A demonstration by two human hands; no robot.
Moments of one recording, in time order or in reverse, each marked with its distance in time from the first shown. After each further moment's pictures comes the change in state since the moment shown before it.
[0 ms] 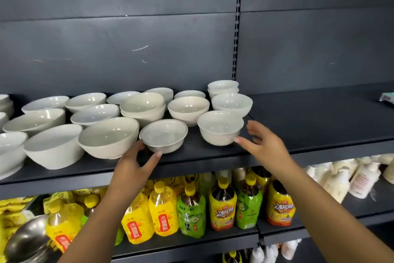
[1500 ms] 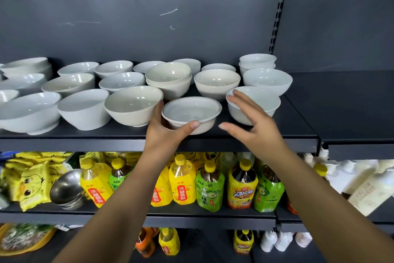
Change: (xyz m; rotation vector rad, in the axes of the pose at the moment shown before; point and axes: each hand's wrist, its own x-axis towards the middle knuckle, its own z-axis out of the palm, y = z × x) left_hand 0.002 0.019 0.019 -0.506 0.075 -0.012; right_hand -0.004 -0.029 0.054 0.057 -0.183 -0.426
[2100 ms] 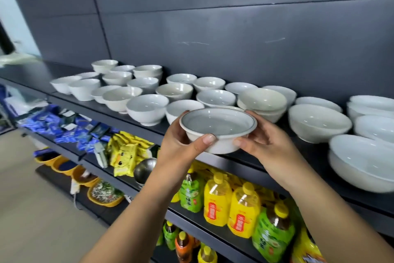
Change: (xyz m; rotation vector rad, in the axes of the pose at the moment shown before) left_hand -0.032 0.041 -0.107 -0.185 0.205 0.041; right_hand 0.053 -0.074 0.091 0.787 -0.481 0.034
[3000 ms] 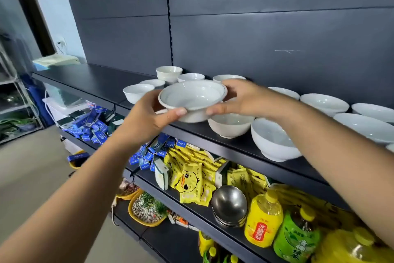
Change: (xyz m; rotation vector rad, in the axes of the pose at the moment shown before) left_hand 0.134 0.055 -0.382 0.470 -0.039 0.127; right_hand 0.268 0.024 0.290 -0.534 -0.495 -0.036
